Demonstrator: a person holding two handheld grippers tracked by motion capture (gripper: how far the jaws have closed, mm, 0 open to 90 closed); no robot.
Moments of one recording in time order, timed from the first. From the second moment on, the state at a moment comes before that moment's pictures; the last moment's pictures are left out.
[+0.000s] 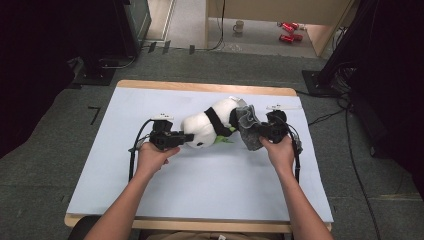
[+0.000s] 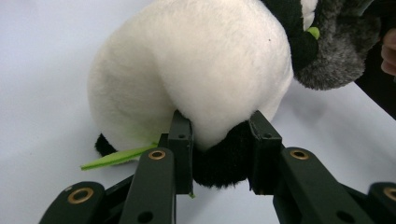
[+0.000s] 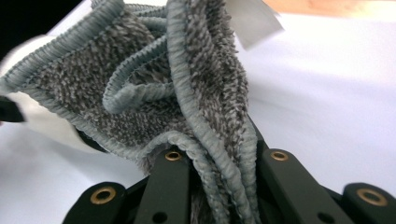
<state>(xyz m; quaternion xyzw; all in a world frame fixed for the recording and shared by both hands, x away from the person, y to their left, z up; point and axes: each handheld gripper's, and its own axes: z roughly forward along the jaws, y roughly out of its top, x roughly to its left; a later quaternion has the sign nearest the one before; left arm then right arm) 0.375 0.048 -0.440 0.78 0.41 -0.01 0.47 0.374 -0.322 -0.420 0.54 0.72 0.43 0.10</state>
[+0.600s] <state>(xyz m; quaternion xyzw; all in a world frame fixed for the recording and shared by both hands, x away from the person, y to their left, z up) 0.383 0.057 -0.437 0.79 0.40 0.01 0.46 0.371 -0.342 -0.410 0.56 0.70 0.43 0.11</state>
